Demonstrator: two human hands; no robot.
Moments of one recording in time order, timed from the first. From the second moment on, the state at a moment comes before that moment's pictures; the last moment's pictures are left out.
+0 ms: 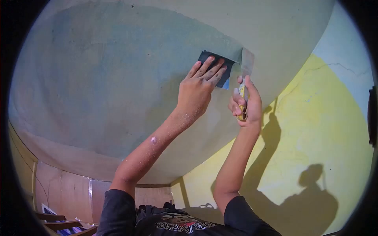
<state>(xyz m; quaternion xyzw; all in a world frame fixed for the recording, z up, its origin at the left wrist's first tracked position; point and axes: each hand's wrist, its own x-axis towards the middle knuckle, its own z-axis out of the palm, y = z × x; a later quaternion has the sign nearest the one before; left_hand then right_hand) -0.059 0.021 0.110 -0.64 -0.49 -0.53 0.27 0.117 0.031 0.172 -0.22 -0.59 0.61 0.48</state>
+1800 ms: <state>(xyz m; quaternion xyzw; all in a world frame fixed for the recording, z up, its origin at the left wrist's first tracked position) 0.004 0.041 0.101 -0.68 -0.50 -0.41 0.34 0.257 0.009 -0.027 -0.24 -0.43 0.71 0.50</state>
